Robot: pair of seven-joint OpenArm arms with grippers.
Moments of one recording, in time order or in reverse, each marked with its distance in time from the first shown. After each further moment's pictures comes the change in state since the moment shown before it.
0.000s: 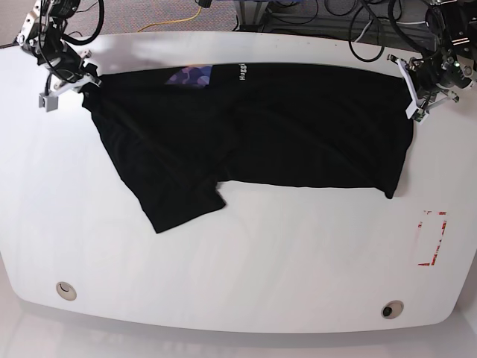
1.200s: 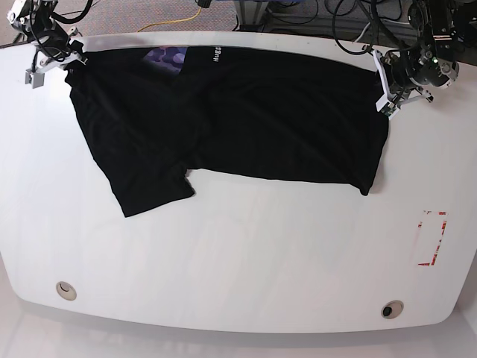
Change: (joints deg) left arm 2.8 1.2 8.3 4.7 -0.9 0.6 2.4; right arm -6.1 0.1 5.5 0.0 -0.4 2.6 0.8
